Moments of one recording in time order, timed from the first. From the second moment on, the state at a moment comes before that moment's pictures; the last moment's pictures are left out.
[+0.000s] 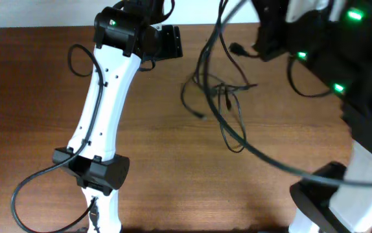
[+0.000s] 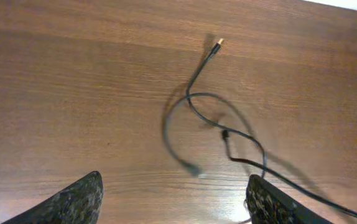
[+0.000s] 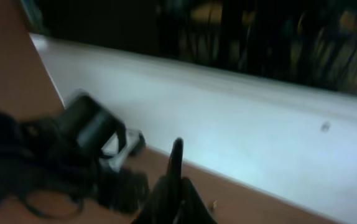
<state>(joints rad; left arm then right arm) -0.34 2.10 2.51 -1.44 0.00 -0.42 0.49 1.91 3.12 -1.38 0.00 0.02</state>
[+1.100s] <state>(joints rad) -0.61 2.12 2.51 -1.33 0.35 -0.32 0.18 1.86 2.92 -1.28 0.67 0.06</state>
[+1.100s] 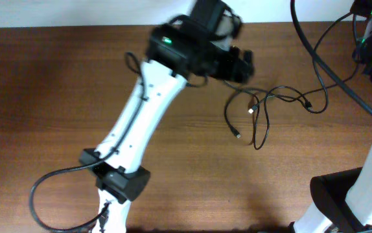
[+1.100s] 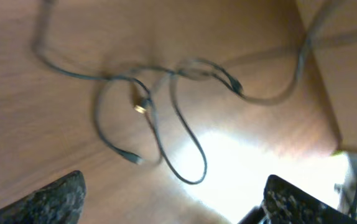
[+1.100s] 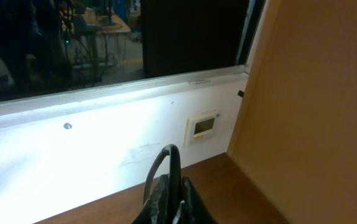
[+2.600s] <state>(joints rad) -0.91 2.49 2.71 -1.44 0.16 -0.45 0.18 1.86 2.92 -1.36 0.66 0.06</state>
